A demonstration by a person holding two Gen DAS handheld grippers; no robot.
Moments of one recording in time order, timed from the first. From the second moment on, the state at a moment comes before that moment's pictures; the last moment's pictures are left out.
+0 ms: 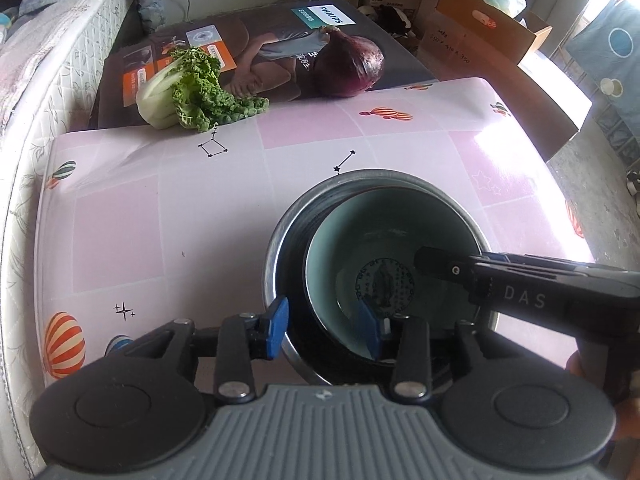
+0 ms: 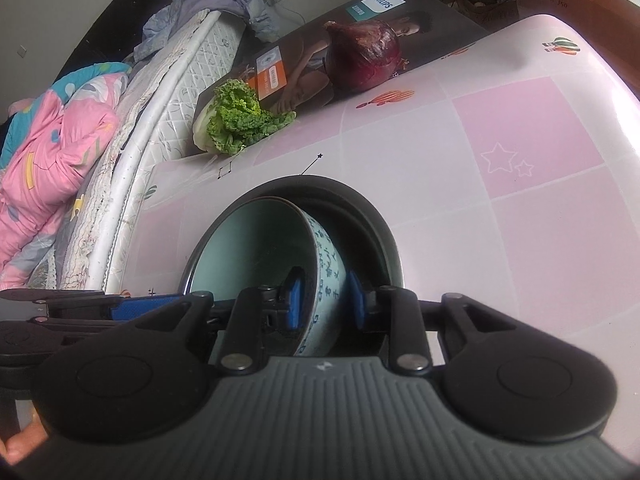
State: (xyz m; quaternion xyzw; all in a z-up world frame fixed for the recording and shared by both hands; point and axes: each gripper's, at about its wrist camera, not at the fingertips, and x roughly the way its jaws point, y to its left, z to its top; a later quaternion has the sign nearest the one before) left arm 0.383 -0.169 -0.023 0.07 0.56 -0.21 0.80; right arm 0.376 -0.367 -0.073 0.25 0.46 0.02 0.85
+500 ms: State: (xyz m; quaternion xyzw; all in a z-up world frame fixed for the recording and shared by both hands) left arm 0.338 -0.113 0.029 0.03 0.50 -0.22 0.84; right arm 0.335 -0.378 -0.017 0.26 0.38 0.04 0.89
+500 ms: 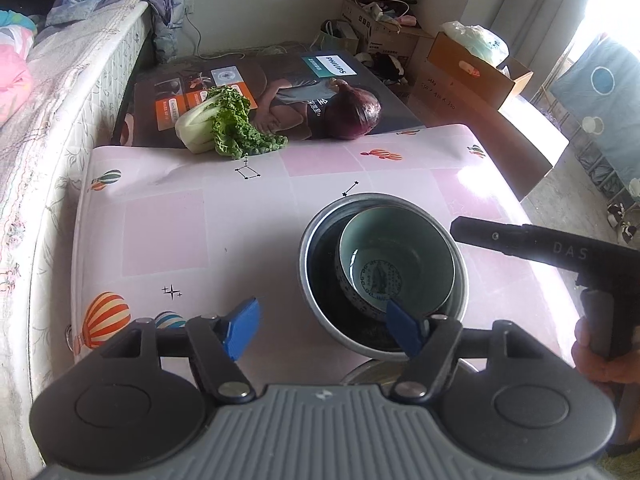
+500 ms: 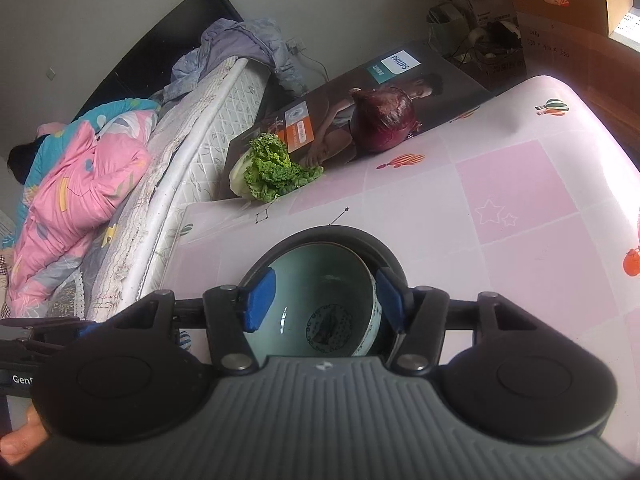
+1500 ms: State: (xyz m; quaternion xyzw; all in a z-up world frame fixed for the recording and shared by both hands) left arm 0.088 -0.022 0.048 0.04 0.36 -0.26 0.89; right arm -0.008 -0.243 0.036 0.02 0.30 -0.17 0.94
